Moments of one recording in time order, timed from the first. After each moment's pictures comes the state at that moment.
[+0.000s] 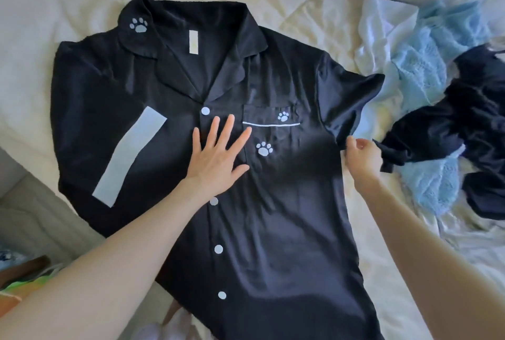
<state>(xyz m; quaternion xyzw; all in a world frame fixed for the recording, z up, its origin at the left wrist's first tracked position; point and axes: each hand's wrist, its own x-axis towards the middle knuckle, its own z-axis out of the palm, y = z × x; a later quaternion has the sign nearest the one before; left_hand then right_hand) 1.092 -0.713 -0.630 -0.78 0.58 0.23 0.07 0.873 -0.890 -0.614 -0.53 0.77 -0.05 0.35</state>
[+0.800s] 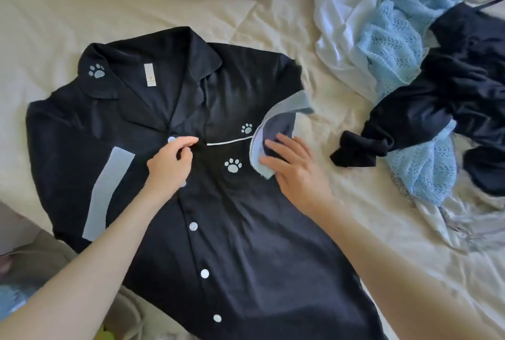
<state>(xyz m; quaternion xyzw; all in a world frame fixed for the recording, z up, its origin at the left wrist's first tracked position) 1.113 -0.751 -0.603 -0.86 0.33 0.33 -0.22 0.881 -0.846 -0.611 -0.91 0.32 -0.14 0.22</state>
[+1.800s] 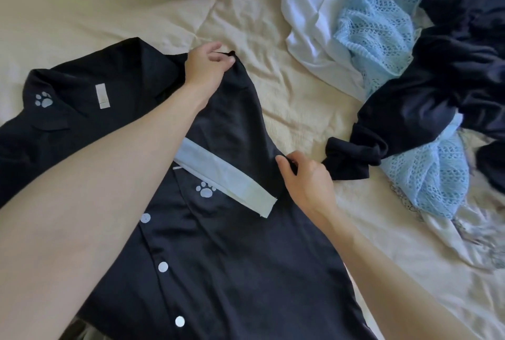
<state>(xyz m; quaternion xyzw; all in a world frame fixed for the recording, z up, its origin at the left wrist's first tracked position) 1.086 -0.978 -0.627 -0.80 0.30 0.38 -0.36 0.859 -0.884 -0.638 -0.68 0.62 -0.02 0.39</state>
